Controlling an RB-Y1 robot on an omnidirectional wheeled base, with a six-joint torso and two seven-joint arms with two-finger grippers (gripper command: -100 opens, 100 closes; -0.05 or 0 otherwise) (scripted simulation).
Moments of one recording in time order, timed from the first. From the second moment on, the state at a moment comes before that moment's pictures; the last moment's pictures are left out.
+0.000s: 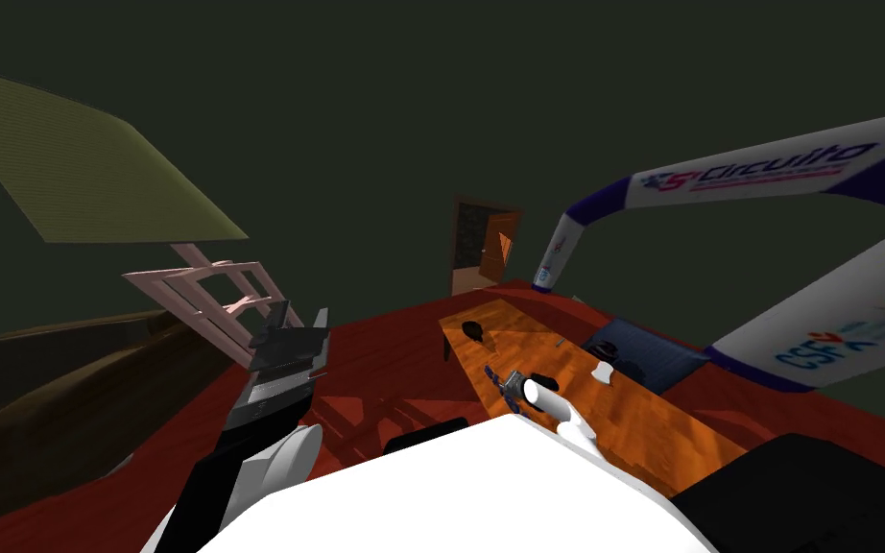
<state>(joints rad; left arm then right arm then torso) 0.48 0.01 0.01 -2.30 0.07 -0.38 0.16 0.21 -0.31 -0.27 -1.23 -0.66 0.60 -0.49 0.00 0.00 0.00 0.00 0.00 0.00</state>
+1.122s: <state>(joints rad) 0.48 0.01 0.01 -2.30 0.07 -0.38 0.16 0.10 -0.36 -0.33 -0.97 -0.77 0.81 -0.60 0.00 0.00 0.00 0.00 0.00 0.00</state>
